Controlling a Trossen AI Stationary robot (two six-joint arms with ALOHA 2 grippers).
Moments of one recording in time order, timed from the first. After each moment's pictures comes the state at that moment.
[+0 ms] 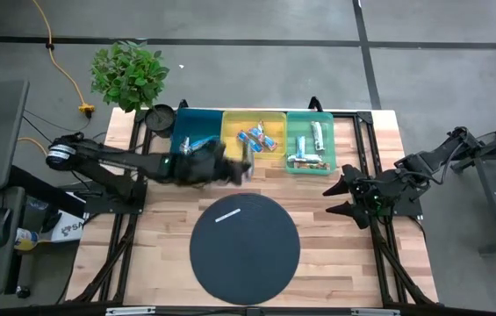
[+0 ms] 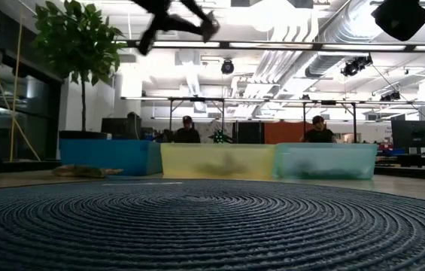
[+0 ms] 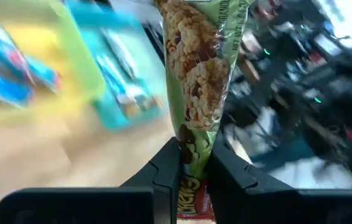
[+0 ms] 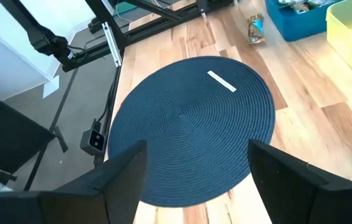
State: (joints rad) left arm -0.08 1.36 1.03 -0.03 -0.44 -1.03; right arm 0.49 0.66 0.74 -0.57 0.27 0.62
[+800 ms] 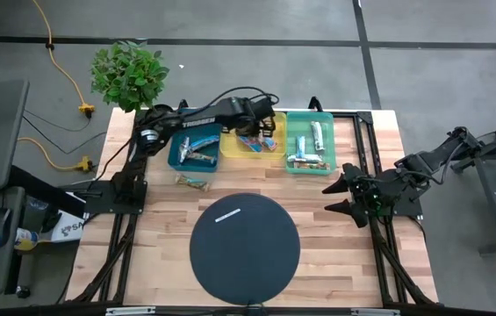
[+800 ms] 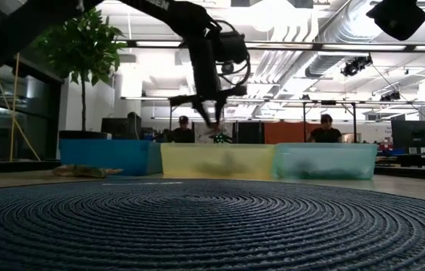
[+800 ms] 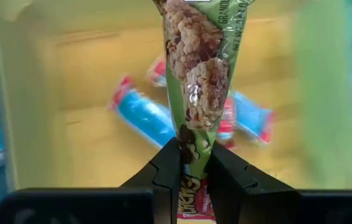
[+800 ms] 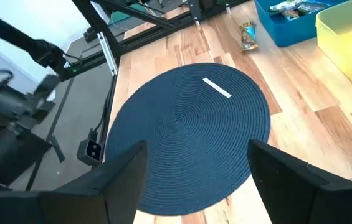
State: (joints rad) left arm 0.40 2.16 1.99 -1.02 -0.25 -1.00; right arm 0.49 0.66 0.74 -0.56 0.30 0.64
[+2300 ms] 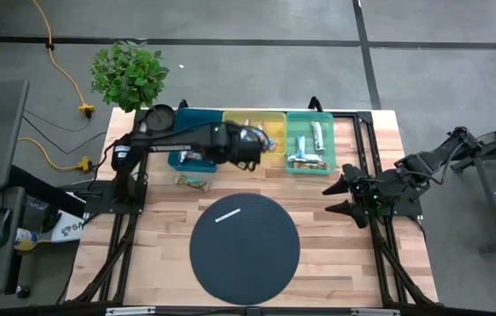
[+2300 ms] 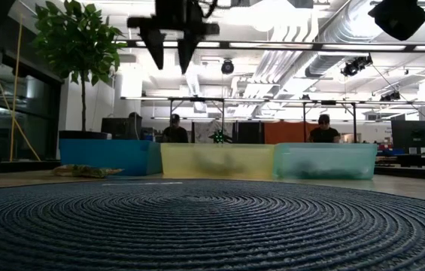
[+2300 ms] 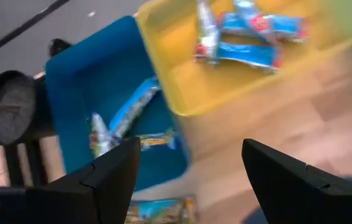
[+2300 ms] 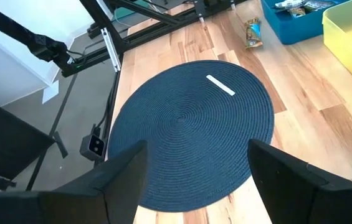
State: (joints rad) left arm 0.06 1.92 2.00 -1.58 -0.59 -1.04; right arm 0.49 0.66 0.74 -0.56 0.28 0.63
